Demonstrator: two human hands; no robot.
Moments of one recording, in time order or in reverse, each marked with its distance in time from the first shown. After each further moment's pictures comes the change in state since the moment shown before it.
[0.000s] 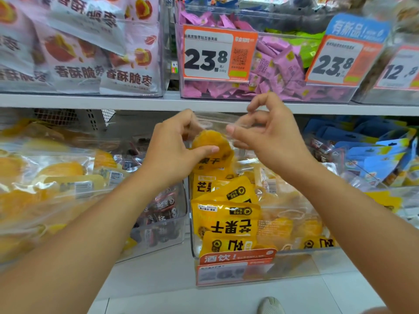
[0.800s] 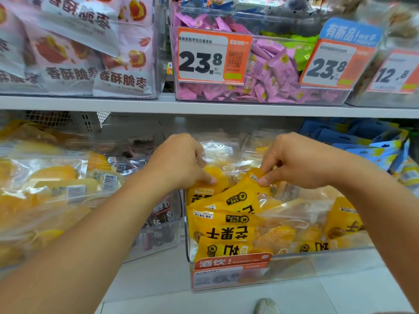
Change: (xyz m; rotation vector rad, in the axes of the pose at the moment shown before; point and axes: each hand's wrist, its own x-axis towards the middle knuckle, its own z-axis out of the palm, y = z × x) left_hand 0.007 0.014 0.008 0.490 -0.378 -0.217; right_hand -0.002 -0.003 -0.060 -0.880 -0.628 0.073
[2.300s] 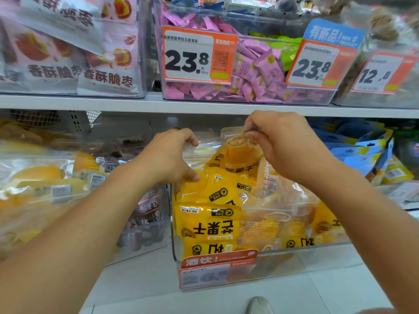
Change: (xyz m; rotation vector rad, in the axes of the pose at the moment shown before) left_hand 0.014 -0.008 0.002 -0.030 -0.033 0.014; right_hand -0.002 -0.013 0.002 -0.175 0.610 -0.105
